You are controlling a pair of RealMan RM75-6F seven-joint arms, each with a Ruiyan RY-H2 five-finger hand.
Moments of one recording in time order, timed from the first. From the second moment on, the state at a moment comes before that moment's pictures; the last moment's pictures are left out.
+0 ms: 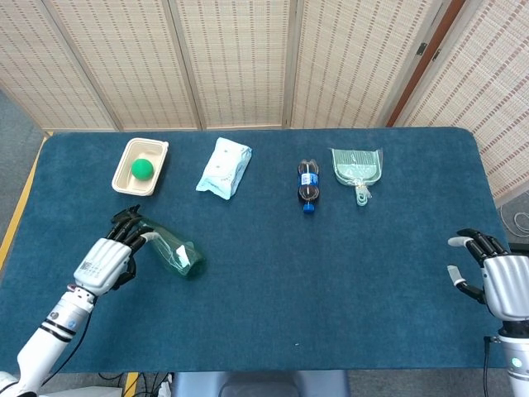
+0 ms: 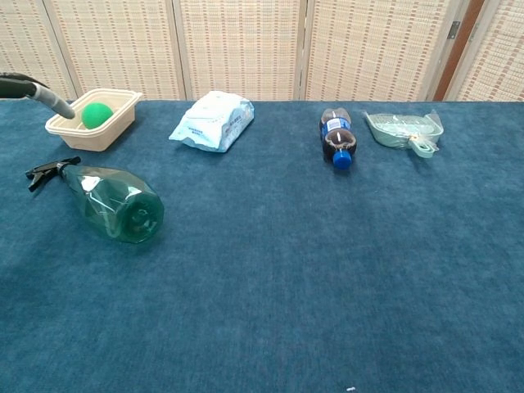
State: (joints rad) left arm -0.45 -1.11 -0.12 -1.76 1.46 1.07 0.12; right arm 0.08 -1.10 0.12 -1.61 -1.56 1.60 -0.01
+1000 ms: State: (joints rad) left arm -0.64 -1.27 -0.10 -1.67 1.26 0.89 0.42; right arm 0.07 -1.13 0.10 -1.56 -1.54 1.57 0.03
